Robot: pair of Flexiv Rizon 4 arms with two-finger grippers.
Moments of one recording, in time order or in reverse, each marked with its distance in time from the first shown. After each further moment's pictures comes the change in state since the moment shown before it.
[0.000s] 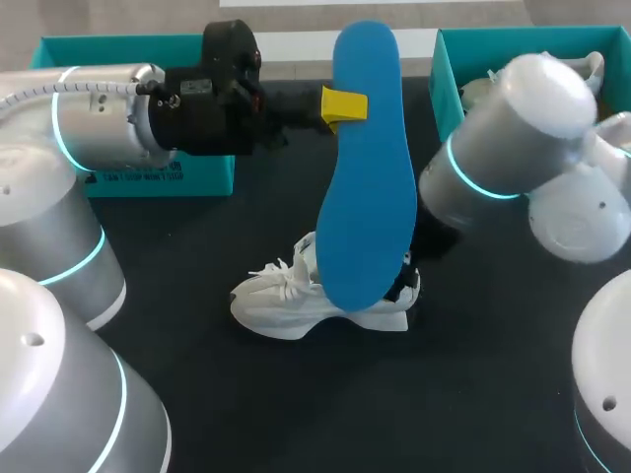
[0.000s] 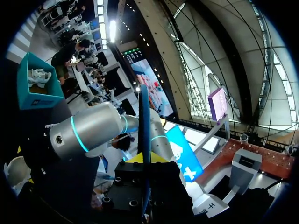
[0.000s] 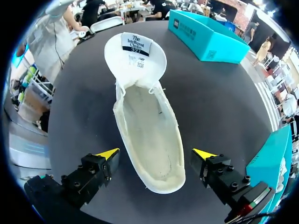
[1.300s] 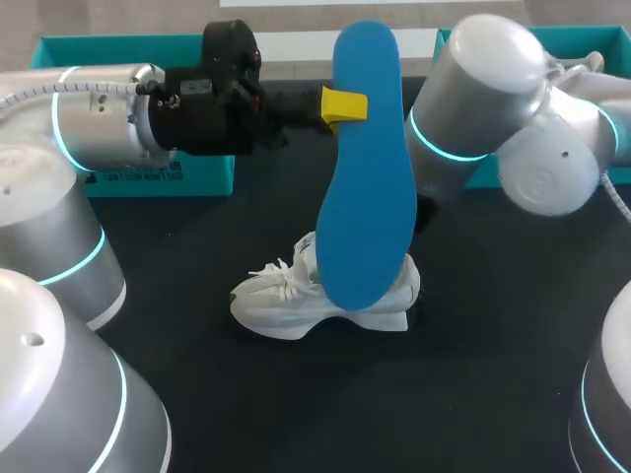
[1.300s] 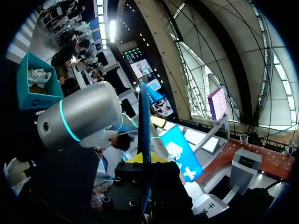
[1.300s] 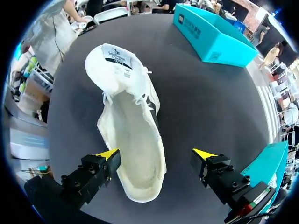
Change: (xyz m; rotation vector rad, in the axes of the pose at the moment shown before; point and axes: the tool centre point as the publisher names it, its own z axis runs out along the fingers) left arm 0.000 0.000 0.000 0.000 0.000 0.000; right arm -0.028 0.022 0.002 0.078 0.022 -0.070
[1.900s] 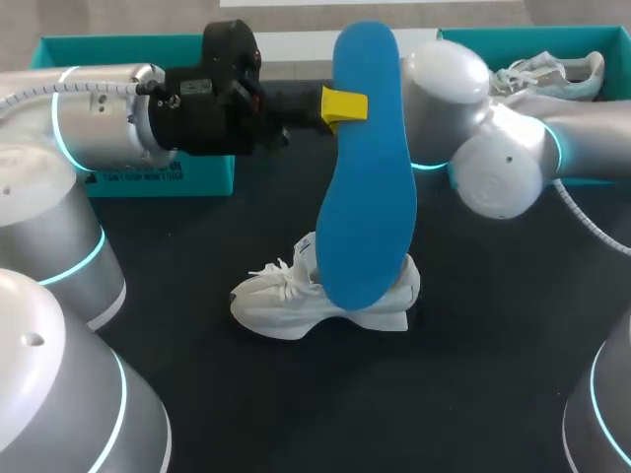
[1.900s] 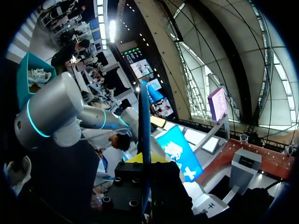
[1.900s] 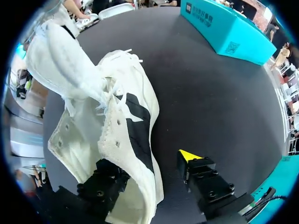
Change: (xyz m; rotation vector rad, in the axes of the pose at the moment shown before) left arm 0.000 0.000 0.000 0.000 0.000 0.000; right arm -0.005 0.013 0.071 0.022 0.108 -0.016
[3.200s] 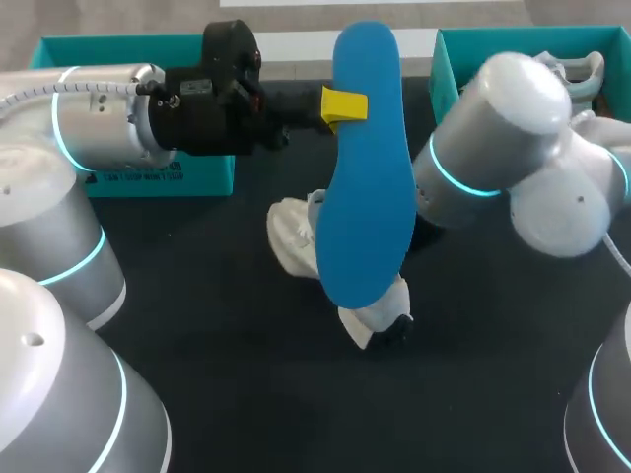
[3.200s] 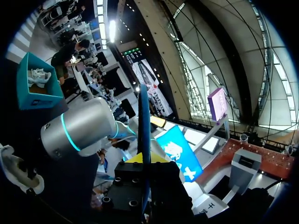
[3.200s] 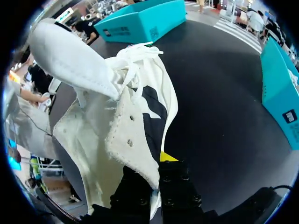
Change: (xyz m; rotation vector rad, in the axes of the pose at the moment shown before) left arm 0.000 0.000 0.000 0.000 0.000 0.000; right arm 0.044 -0.016 -0.050 -0.161 -0.066 0.832
